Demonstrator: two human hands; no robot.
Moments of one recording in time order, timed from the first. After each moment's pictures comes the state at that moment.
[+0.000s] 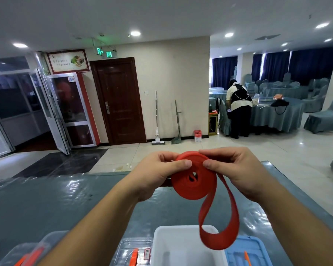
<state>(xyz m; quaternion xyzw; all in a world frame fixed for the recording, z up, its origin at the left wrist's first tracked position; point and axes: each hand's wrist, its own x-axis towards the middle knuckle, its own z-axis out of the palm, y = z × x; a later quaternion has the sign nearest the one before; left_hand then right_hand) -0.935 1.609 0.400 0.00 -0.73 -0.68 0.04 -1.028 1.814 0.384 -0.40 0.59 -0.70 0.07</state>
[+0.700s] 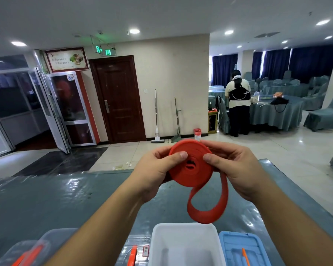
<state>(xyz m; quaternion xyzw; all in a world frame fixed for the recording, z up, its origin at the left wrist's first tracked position) -0.938 1.620 0.395 0.00 -0.65 -0.75 0.11 -1.031 1.814 0.380 -0.37 0.53 -0.76 0.10</state>
